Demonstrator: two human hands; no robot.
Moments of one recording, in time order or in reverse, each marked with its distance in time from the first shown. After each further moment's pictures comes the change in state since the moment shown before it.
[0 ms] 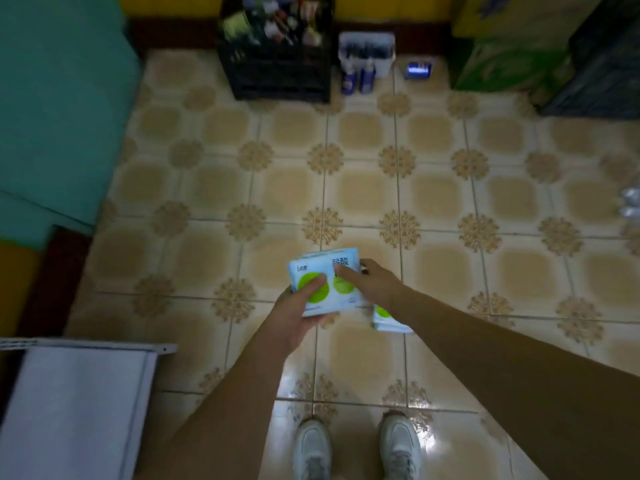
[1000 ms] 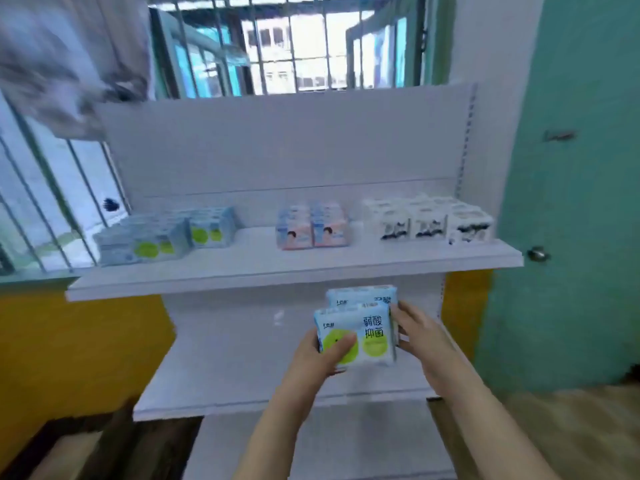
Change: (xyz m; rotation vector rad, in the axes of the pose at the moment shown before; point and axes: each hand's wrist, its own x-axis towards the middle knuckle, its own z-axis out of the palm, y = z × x) left_hand -0.930 -0.039 0.004 -0.329 1.150 0.949; right_hand -0.809 -0.245 0.219 -0.133 -1.039 -0.882
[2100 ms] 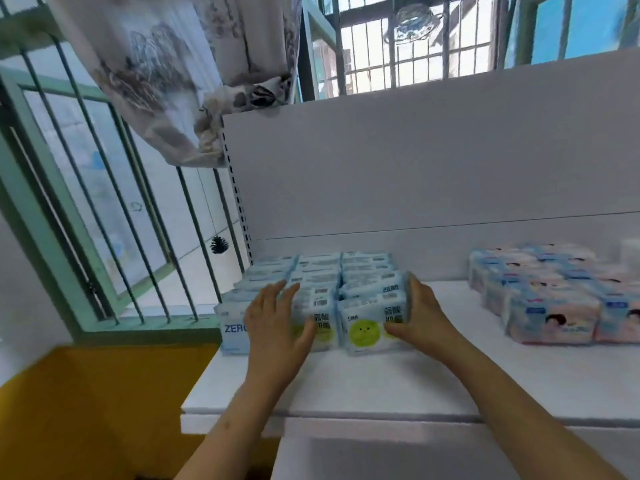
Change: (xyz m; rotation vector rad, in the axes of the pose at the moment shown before) left_hand 0.265 0.059 -0.529 1.150 0.718 0.514; right_hand 0.346 -0.002 0.457 -0.589 -0.226 -0.365
